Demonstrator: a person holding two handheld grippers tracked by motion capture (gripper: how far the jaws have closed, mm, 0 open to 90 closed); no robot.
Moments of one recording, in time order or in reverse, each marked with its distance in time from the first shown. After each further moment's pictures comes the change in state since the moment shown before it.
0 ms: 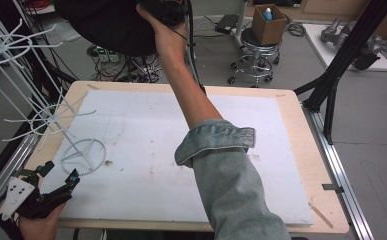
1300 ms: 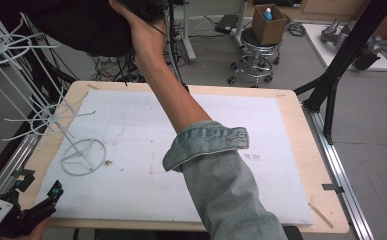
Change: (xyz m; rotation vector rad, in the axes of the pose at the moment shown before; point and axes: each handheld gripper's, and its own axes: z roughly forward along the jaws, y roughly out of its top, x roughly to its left) left arm 0.008 -0.002 -0.041 -0.019 0.084 0.004; right arm 0.036 0.001 0.023 -0.004 0.094 0.157
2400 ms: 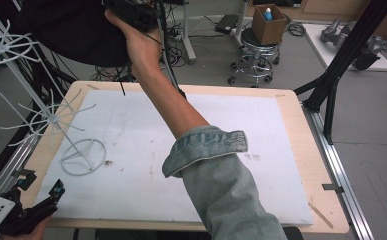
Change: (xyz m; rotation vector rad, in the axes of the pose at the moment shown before) left arm -0.001 0.000 0.004 0.004 -0.006 0.005; right arm 0.004 -0.018 0.003 0.074 -0.056 0.011
